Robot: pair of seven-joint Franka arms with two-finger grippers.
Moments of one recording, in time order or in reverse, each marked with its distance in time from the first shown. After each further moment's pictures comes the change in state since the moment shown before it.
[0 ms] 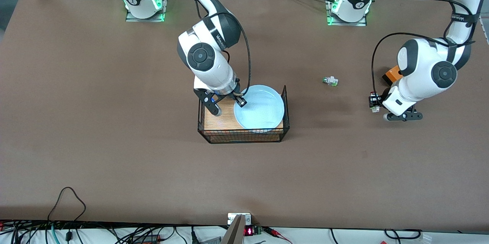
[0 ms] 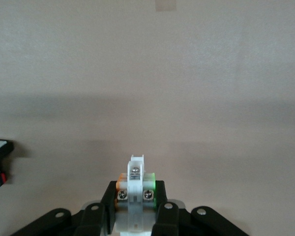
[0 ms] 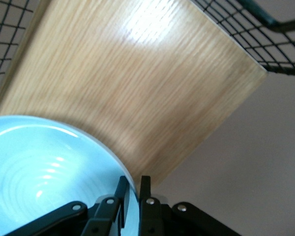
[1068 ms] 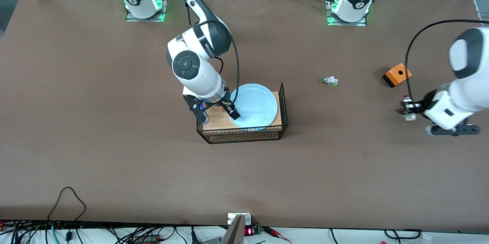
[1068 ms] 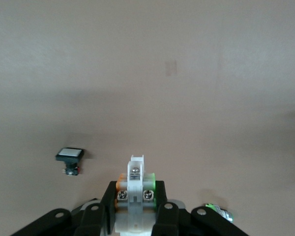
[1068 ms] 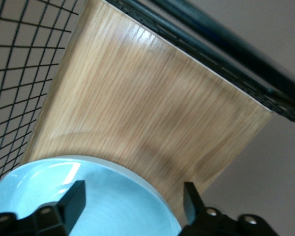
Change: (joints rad) left arm 0.046 0.026 -0.054 0.495 0.073 -0.515 -0.003; right arm -0.056 0.005 -0.001 -0.005 0.002 0.044 0.015
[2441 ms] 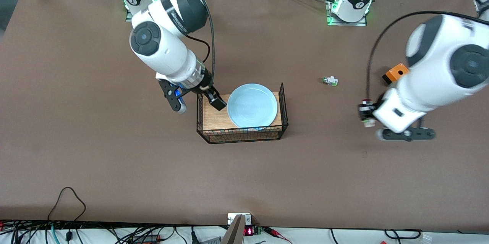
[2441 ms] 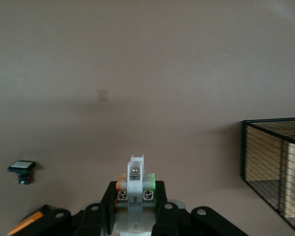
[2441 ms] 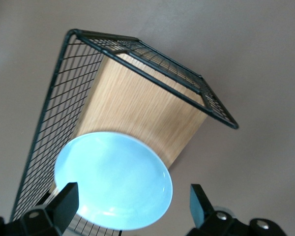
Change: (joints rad) left arm 0.069 0.194 -0.386 0.442 0.156 -0.257 -0.267; right arm -0.060 -0.151 0.001 -0.001 0.029 -0.138 0.012
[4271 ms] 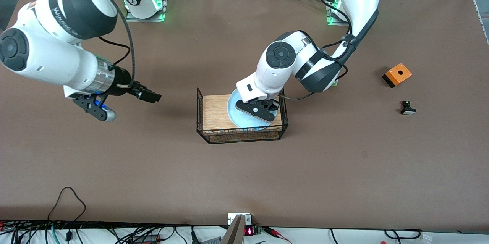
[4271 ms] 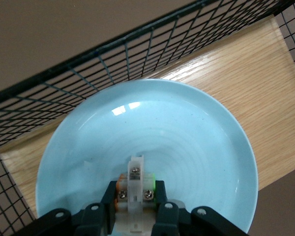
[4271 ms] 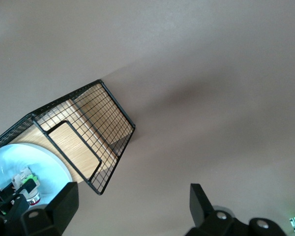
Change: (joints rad) left arm -0.480 0.209 -0.011 -0.137 0.056 0.511 -0.122; right arm -0.293 -0.162 -0.002 -0.033 0.001 -0.331 -0.708
